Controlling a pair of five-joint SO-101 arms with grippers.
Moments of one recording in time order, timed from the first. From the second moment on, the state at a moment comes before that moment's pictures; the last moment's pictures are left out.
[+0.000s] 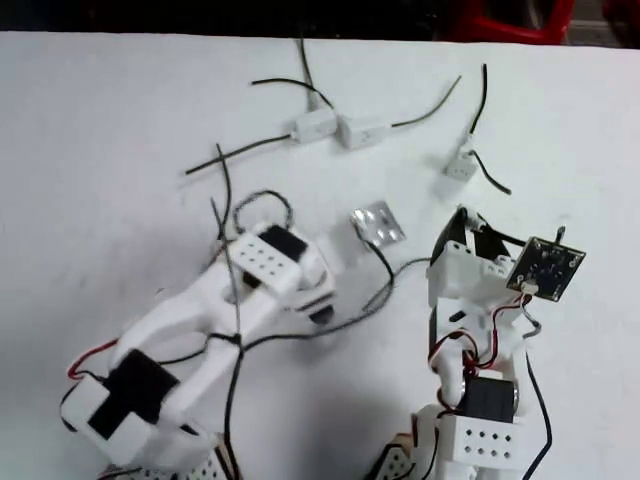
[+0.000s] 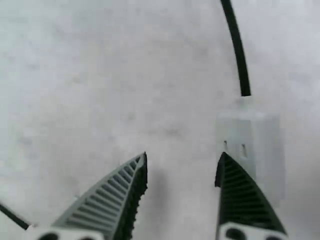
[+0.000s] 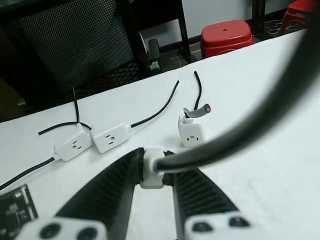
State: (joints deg) left arm 30.6 -1.6 33.5 55.5 -28.0; right arm 4.7 -88.0 82.6 29.3 -12.6
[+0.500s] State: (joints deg) left arm 36.6 -6.3 33.5 58.7 -24.0; right arm 4.7 -88.0 82.6 29.3 -12.7
